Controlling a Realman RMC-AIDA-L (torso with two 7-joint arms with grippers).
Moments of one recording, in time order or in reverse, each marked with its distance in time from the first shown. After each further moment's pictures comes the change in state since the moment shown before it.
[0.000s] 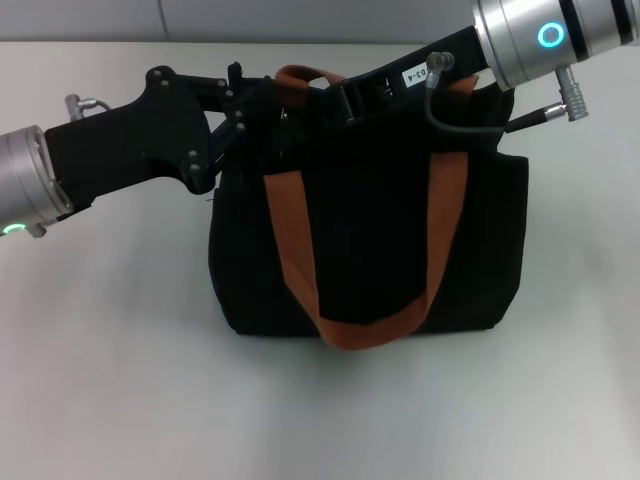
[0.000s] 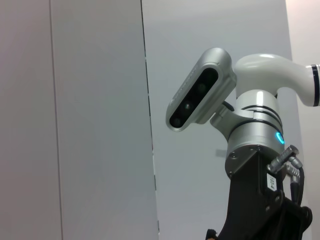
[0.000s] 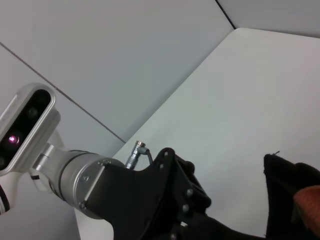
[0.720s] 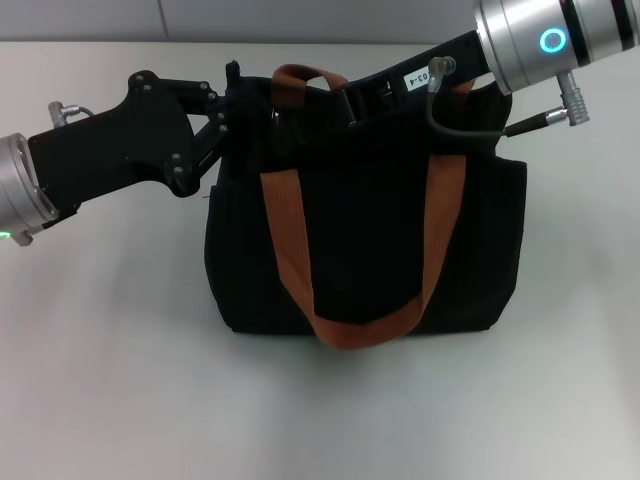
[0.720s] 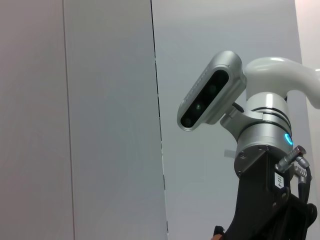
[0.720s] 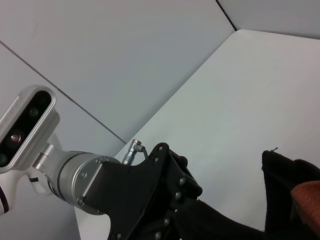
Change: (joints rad) left arm 0.026 0.006 -0.010 0.000 -0.012 0.006 -0.001; right arm -0.013 0.006 0.004 -0.010 0.001 -0.002 -0.011
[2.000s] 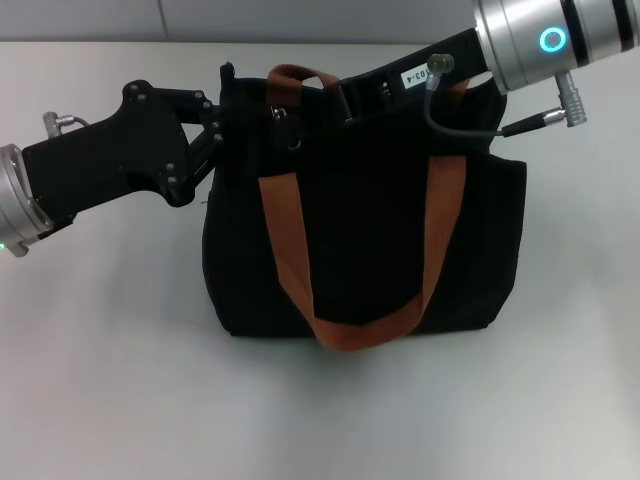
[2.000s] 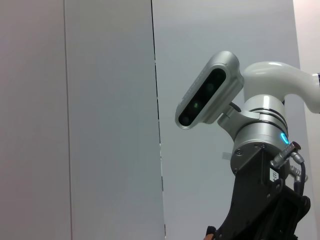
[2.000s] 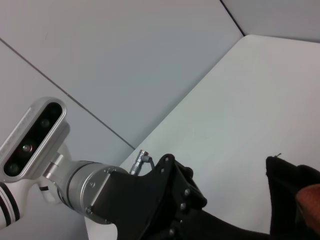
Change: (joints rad) left arm 0.019 -0.002 0.001 0.000 -0.003 0.017 0.000; right arm -0.011 0.005 -0.004 -0.012 0.029 -0.004 0.002
